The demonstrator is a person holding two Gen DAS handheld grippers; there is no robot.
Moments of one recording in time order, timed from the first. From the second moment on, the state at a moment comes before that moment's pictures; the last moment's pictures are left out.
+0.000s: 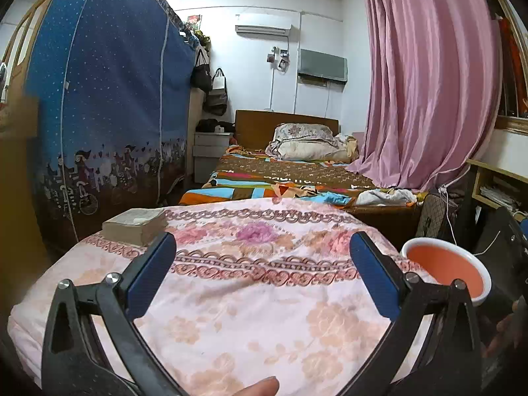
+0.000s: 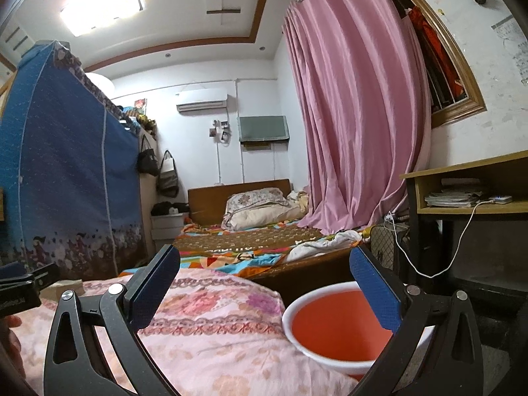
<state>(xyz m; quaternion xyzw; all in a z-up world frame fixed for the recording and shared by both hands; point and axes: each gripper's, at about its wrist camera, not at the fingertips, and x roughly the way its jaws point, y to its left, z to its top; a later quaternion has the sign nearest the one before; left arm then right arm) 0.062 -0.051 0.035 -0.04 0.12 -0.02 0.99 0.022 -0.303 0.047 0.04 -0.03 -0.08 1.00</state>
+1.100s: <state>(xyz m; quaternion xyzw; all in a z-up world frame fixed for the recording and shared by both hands) 0.005 0.023 -0.006 -0.05 0.14 0.02 0.99 -0.030 -0.229 0.020 0.01 0.02 -0.04 1.00</state>
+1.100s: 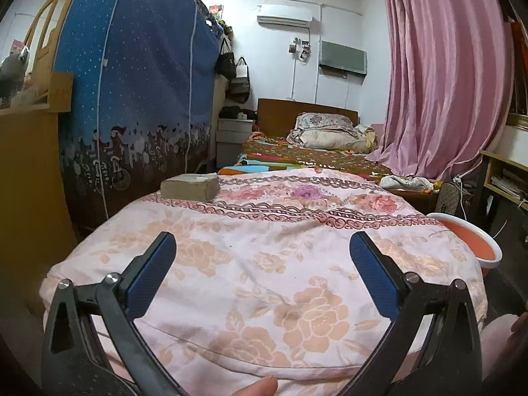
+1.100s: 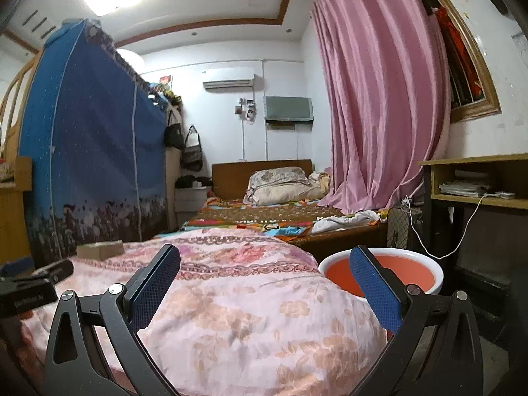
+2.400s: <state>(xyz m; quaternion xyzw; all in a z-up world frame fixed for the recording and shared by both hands) 0.003 0.020 -0.008 -0.02 0.13 0.02 0.99 -0.018 -0.224 0.010 0.00 0.06 -0.04 1.00</state>
